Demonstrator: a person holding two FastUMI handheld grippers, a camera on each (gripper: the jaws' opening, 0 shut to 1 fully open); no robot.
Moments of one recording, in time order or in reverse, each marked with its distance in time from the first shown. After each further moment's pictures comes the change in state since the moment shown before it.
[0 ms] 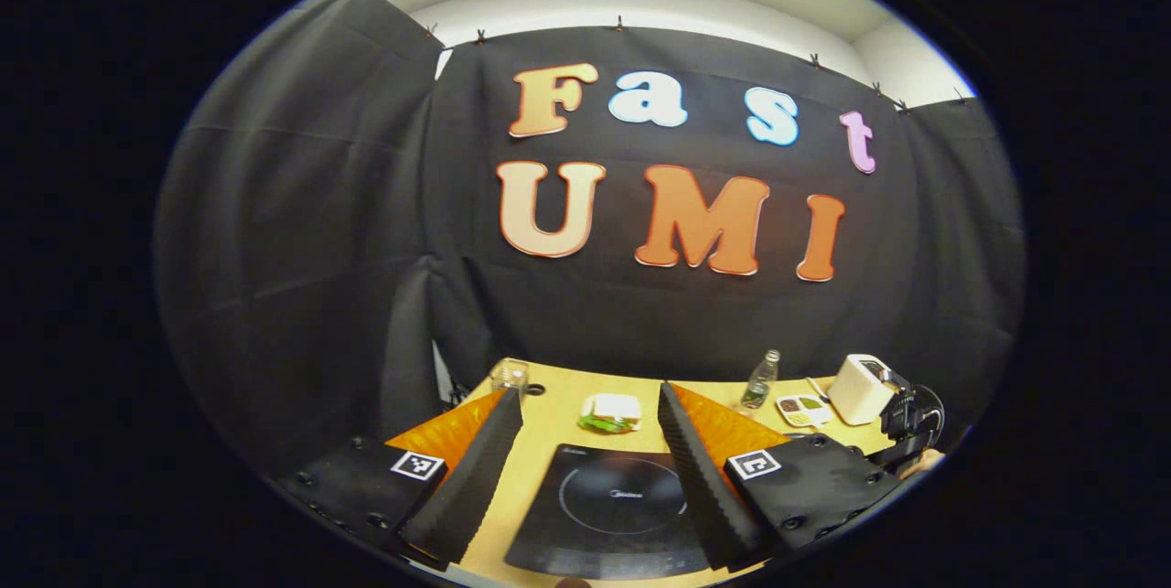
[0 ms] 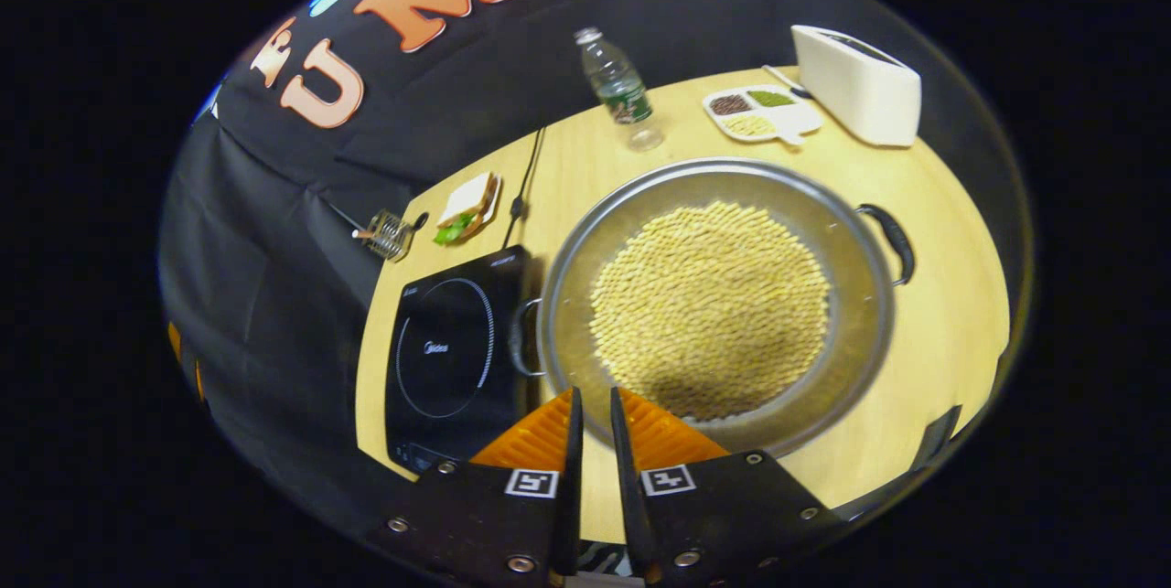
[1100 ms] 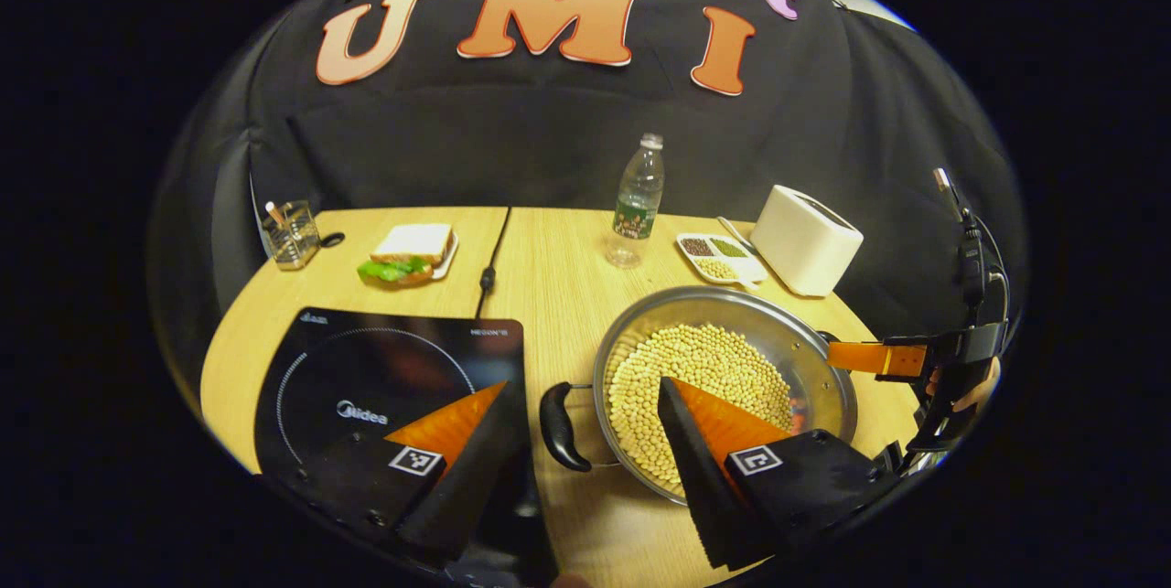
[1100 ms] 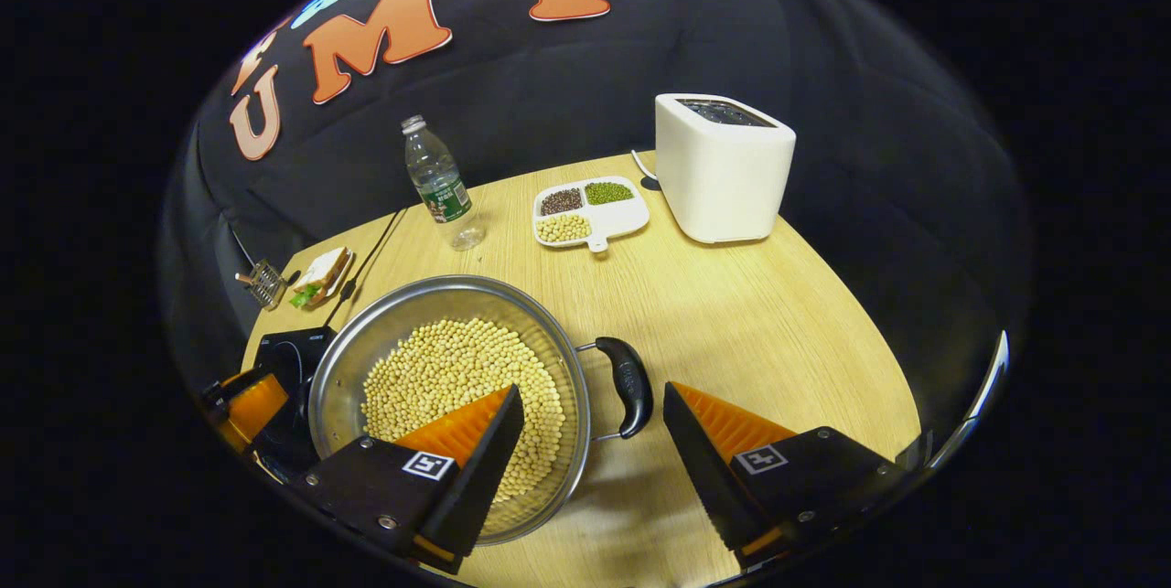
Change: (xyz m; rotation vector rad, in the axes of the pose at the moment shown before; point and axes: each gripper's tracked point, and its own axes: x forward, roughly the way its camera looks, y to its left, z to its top) left arm 0.125 -0.208 -0.286 0.050 0.494 -0.283; right arm 0.024 -0.178 0.074 -0.065 -0.222 -0.260
